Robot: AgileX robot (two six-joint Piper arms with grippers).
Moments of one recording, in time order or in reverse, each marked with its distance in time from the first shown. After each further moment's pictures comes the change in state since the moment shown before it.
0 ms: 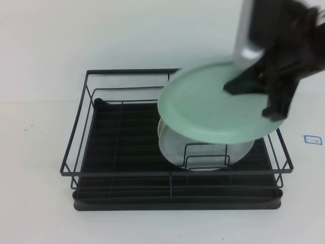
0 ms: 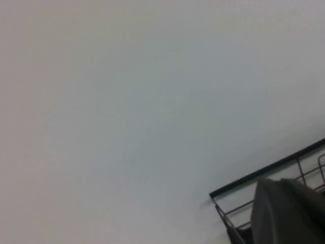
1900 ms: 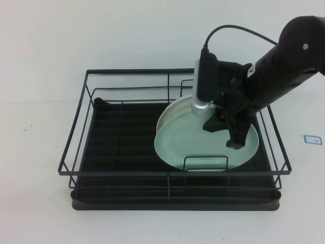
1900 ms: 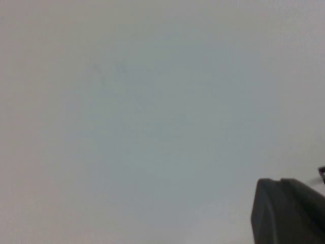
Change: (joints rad) right arm 0.042 0.275 0.000 -0.084 -0.080 -0.024; left arm 0.114 -0.291 0.498 0.564 -0.472 -0.511
